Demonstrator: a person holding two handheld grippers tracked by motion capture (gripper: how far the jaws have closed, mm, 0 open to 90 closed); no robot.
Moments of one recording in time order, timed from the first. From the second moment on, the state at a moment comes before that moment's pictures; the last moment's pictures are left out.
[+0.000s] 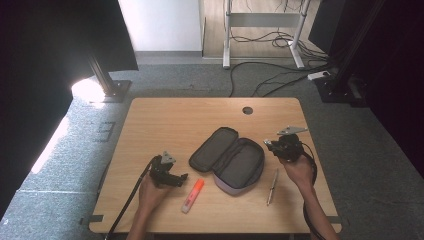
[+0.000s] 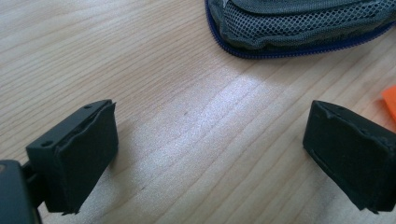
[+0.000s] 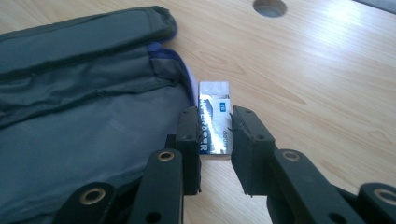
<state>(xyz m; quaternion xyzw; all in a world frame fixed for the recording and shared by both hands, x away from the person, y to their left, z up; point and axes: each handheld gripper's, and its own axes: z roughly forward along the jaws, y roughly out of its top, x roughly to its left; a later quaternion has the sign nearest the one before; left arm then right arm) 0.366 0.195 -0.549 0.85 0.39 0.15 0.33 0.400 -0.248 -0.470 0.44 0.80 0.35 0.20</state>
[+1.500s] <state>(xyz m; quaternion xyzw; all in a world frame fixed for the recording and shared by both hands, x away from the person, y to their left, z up) 0.365 0.195 -0.548 0.85 0.39 0.15 0.33 0.409 -0.189 -0.513 0.38 0.85 0.32 0.18</state>
